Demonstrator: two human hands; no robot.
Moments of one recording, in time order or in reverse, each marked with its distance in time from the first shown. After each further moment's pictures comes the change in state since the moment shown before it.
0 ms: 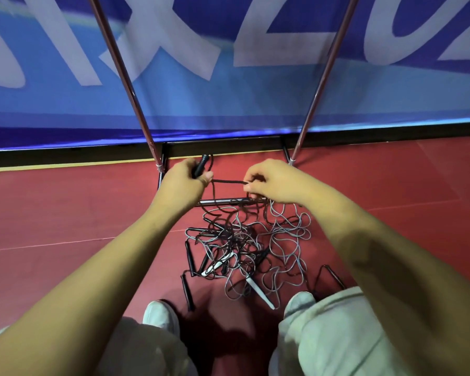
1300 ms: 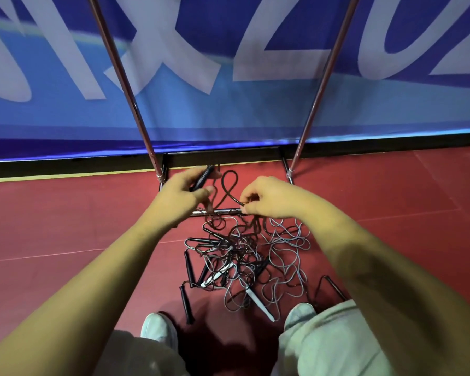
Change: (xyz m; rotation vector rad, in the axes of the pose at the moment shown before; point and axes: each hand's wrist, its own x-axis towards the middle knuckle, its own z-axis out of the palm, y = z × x) left_hand -0.013 0.018 -0.019 -0.328 -0.218 0.131; right_hand -0.003 -0.008 -0.001 -0.038 -0.106 -0.041
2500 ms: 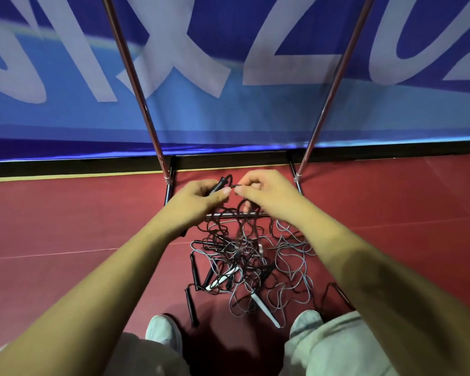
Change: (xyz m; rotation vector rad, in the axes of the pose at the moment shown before) left_hand 0.004 -0.009 -0.001 -0.008 -0.114 -0.124; right_hand 0.008 -0.020 0.014 0.570 0.260 0.033
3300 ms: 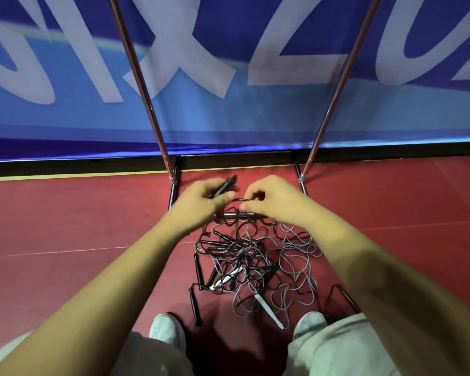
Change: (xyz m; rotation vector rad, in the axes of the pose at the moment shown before) left_hand -0.003 0.001 0.002 0.112 0.044 0.053; right_hand 0.003 0.011 -0.008 -0.368 -0.076 -0.106
